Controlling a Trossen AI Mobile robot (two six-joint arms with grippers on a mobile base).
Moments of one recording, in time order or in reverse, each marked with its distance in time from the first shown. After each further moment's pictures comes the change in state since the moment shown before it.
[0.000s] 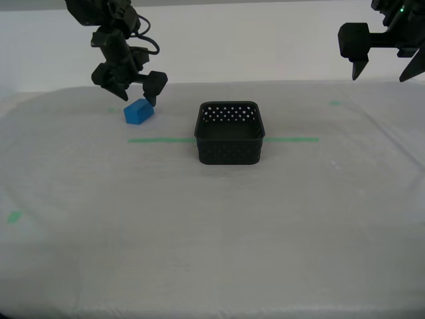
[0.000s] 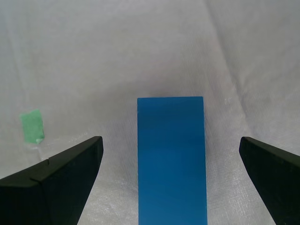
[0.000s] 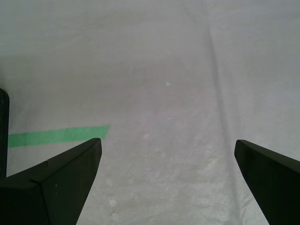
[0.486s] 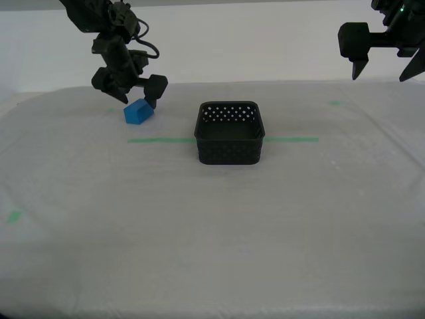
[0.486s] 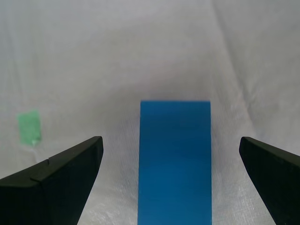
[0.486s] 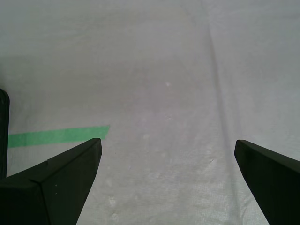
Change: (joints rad) arm 0 0.001 0.000 0.000 0.000 0.000 0.000; arm 1 0.000 0.000 -0.047 0.076 -0.007 -0.035
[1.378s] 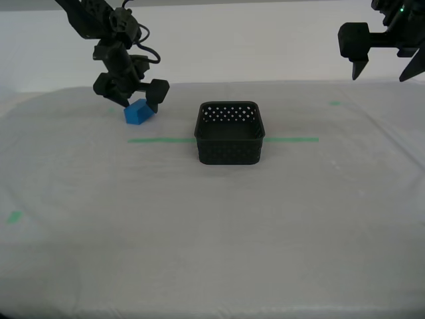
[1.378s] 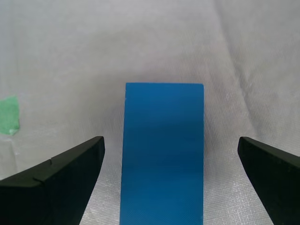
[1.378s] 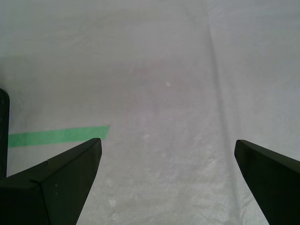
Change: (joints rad) arm 0 0.000 0.000 0.000 0.000 0.000 0.000; arm 1 -0.007 0.000 -0.051 0.048 0.011 -0.021
